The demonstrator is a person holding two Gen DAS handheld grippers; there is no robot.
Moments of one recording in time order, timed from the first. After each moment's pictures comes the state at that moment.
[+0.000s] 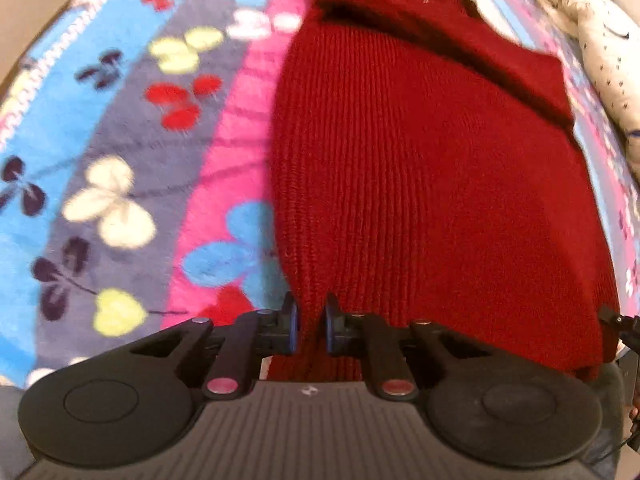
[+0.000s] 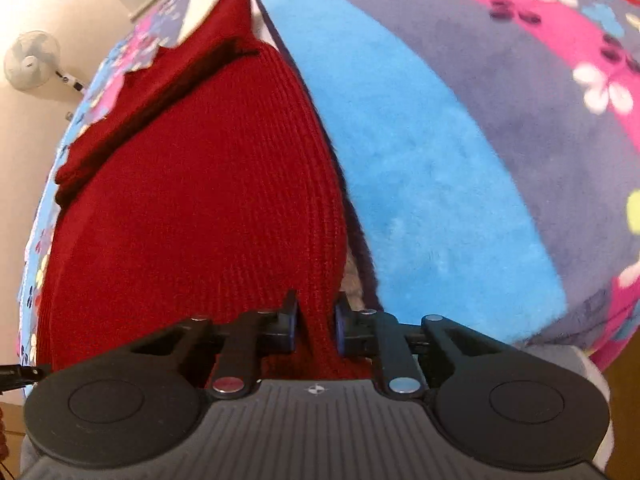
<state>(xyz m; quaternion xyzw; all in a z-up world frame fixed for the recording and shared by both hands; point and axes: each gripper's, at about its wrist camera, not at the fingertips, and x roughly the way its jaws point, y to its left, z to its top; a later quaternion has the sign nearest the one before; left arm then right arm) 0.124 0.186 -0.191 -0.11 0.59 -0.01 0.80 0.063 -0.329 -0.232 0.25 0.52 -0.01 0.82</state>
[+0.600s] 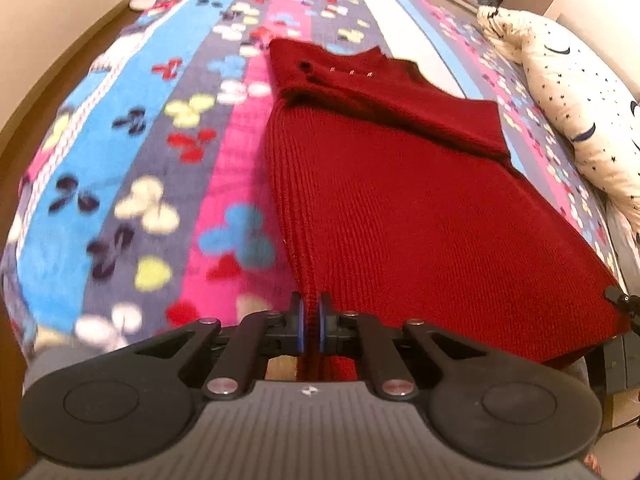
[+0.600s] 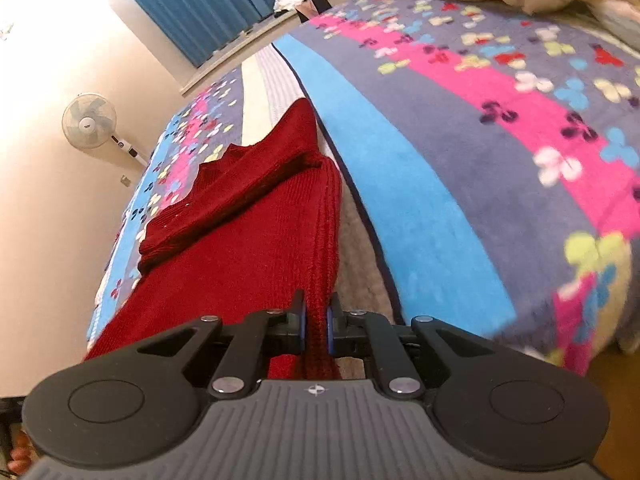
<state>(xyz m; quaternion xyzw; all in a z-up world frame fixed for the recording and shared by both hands) 0.023 0.175 -0.110 -0.11 0.52 -0.04 0.84 -0.021 -0.355 -0.128 0.30 0.41 0.02 0.86</state>
